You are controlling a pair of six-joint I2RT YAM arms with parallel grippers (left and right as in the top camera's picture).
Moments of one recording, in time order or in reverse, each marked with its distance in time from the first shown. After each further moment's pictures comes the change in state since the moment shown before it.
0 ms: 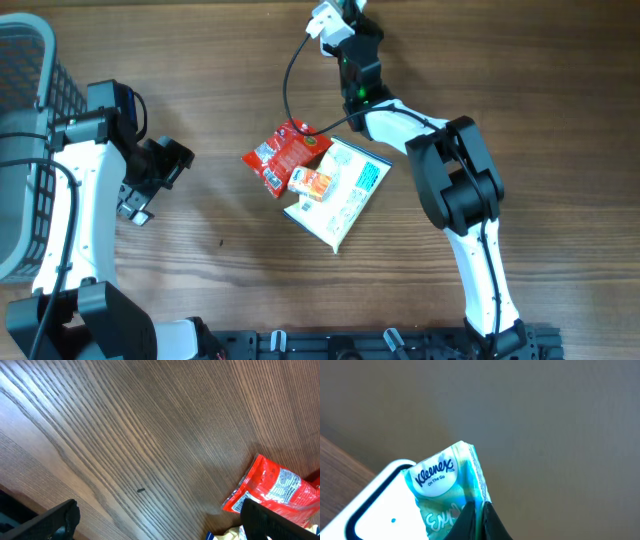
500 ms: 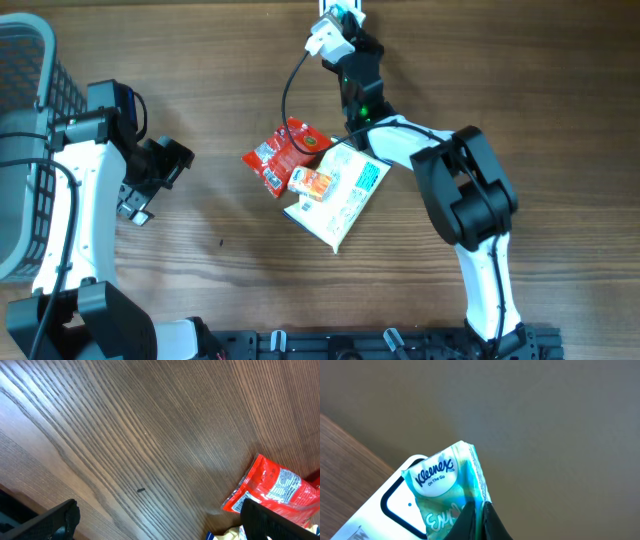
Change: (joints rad) left arm 0.000 0.000 0.000 0.000 0.000 0.000; right arm 0.039 -0.116 -0.186 0.073 0.005 -0.024
